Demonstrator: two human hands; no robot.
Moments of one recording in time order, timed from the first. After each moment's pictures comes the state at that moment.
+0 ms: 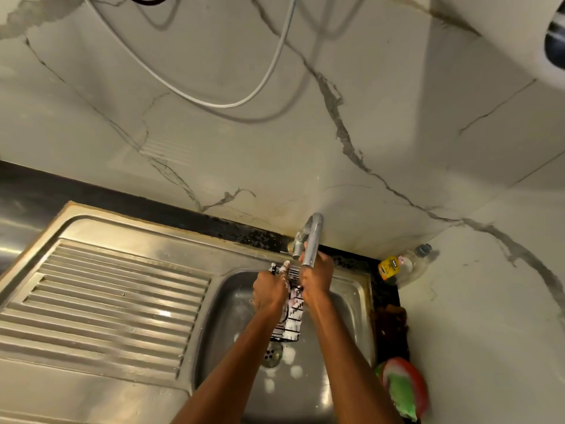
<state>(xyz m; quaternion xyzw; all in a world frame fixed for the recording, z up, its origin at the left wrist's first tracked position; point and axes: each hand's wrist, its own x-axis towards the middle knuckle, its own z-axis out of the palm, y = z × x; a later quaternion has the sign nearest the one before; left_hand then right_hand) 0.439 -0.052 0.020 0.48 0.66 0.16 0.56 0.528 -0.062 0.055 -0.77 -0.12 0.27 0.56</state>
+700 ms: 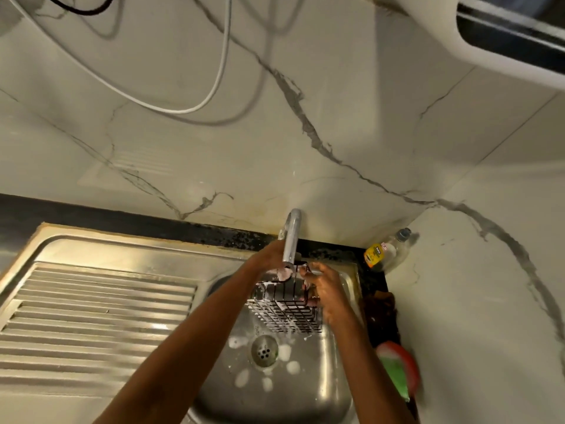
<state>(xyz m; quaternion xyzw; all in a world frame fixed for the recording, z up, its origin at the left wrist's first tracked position) 0.471 0.017 0.056 0.79 0.32 0.02 0.53 0.556 -0.134 0.078 -0.77 -0.12 0.39 0.50</state>
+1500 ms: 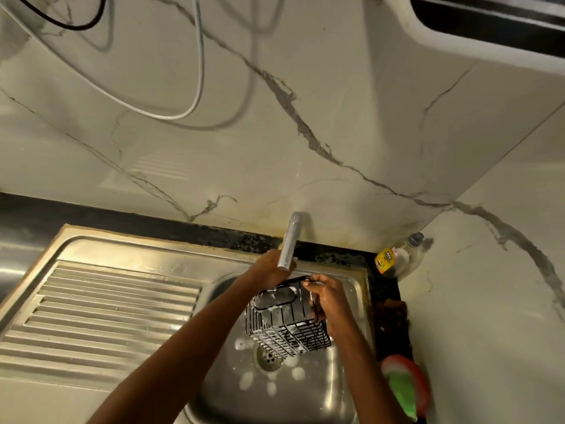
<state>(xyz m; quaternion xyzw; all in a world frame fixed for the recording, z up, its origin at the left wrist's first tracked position) 0.466 -0.001 0.040 0.78 0.38 0.08 0.49 0.575 -0.145 0.062 -0.74 -0.16 0.43 0.49</state>
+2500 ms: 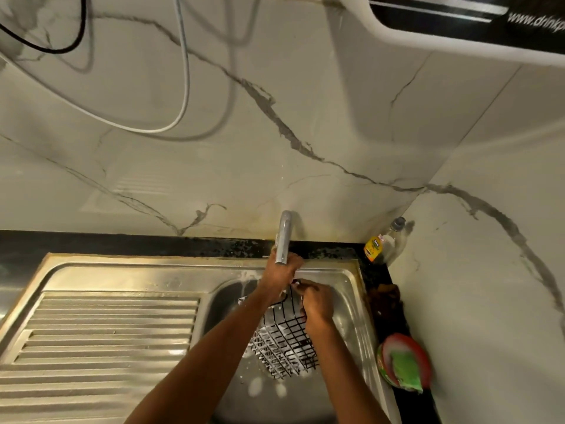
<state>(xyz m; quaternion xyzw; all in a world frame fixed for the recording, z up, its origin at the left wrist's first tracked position) 0.480 -0.042 0.041 0.53 0.36 0.26 0.72 0.531 -0.133 0.020 -0.82 -0.03 0.32 0.48</state>
